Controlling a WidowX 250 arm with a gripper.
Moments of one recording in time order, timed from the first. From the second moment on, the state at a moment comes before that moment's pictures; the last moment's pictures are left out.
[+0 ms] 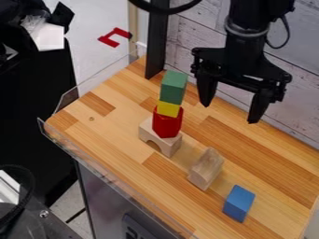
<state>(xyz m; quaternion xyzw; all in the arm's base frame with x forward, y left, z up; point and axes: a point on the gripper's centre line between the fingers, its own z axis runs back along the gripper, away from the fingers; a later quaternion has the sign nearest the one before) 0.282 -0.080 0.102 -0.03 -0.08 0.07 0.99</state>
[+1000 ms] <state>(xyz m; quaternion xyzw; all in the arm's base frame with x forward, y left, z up) 0.267 -0.110 0.065 -0.06 -0.06 0.04 1.00</state>
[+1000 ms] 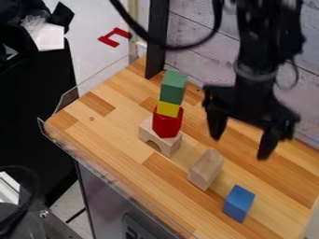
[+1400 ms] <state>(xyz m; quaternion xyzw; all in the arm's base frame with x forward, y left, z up) 0.261 -0.116 0.044 -0.06 -0.05 0.04 1.00</state>
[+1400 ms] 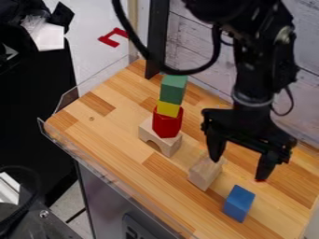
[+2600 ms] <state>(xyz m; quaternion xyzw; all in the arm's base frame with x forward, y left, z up) 0.254 -0.141 0.027 -0.05 -0.03 0.03 1.00</state>
